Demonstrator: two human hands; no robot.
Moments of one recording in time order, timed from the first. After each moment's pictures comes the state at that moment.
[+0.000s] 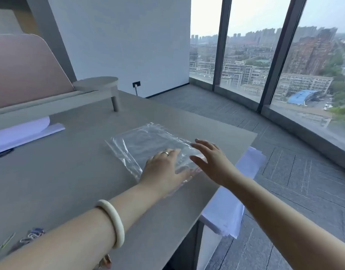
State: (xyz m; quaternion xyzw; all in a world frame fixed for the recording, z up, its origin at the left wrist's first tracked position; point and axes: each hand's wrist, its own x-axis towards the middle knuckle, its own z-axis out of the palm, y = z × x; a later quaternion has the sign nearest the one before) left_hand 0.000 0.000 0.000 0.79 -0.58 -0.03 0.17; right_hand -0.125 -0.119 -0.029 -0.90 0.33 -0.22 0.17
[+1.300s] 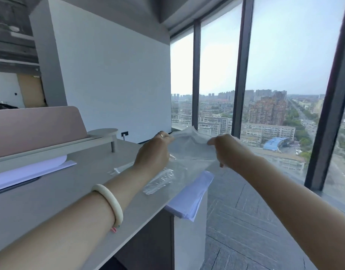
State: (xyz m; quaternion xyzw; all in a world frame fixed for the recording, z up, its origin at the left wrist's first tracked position) left_hand -0.125 0.153 0.163 0.68 -0.64 0.14 0.32; right_hand -0.303 0.075 0.186 -0.86 0.49 -0.14 -0.05
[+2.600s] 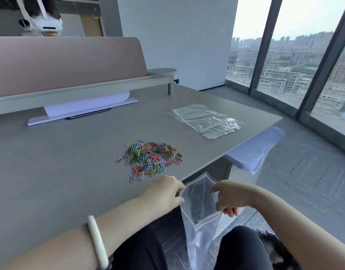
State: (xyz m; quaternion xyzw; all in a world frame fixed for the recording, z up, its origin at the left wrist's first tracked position) left_hand -0.065 0.300 -0.010 0.80 -0.57 -0.14 0.11; right_hand -0.198 0.152 -0.017 -0.87 0.32 0.21 0.31
